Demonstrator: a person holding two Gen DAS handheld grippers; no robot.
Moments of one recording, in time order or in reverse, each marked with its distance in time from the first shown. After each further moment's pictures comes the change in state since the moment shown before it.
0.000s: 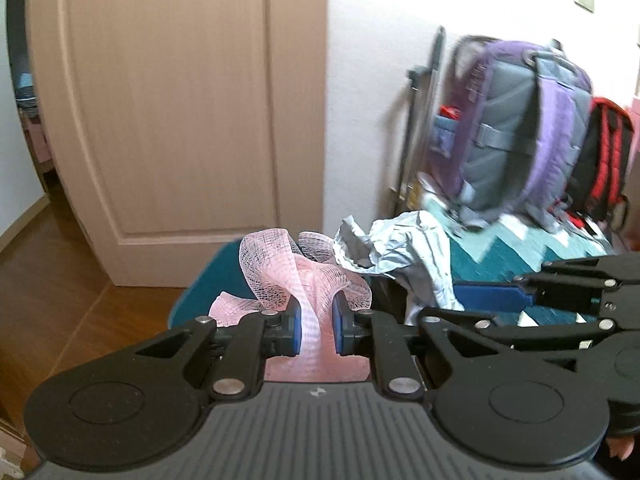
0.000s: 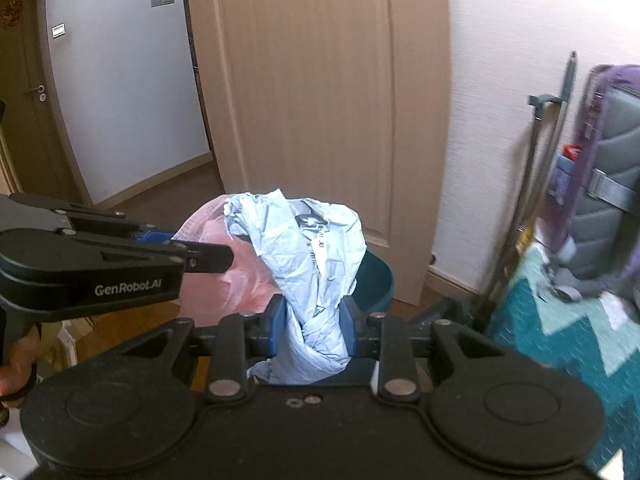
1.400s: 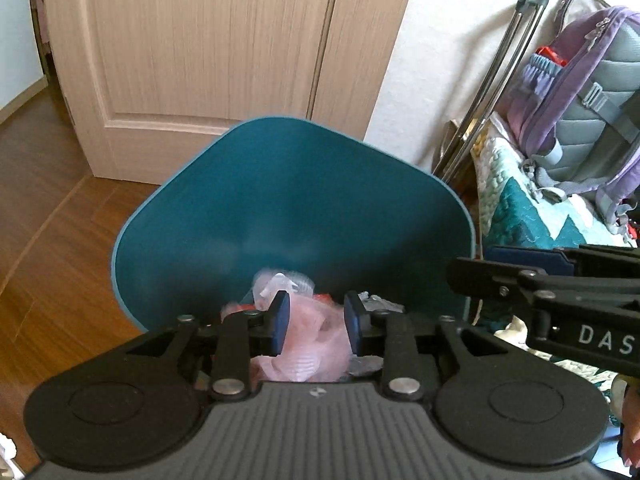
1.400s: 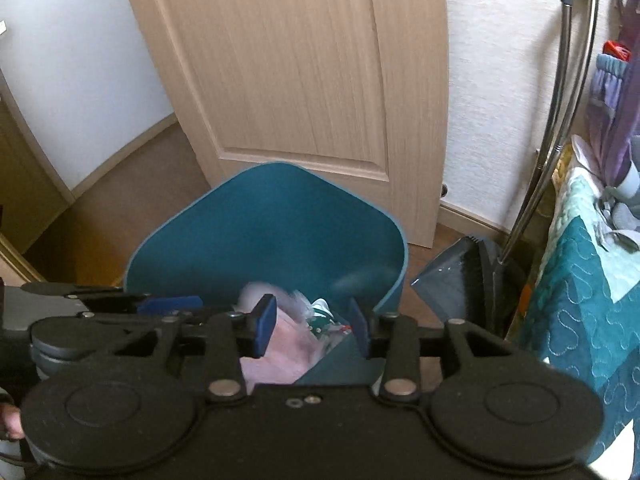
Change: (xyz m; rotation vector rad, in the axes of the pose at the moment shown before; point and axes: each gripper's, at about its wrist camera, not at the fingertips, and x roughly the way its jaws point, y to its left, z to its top) left arm 0.136 0.043 -0.016 -0.199 0.243 -0.021; right arm 0.135 -0.038 0.004 0.142 0.212 -0.002
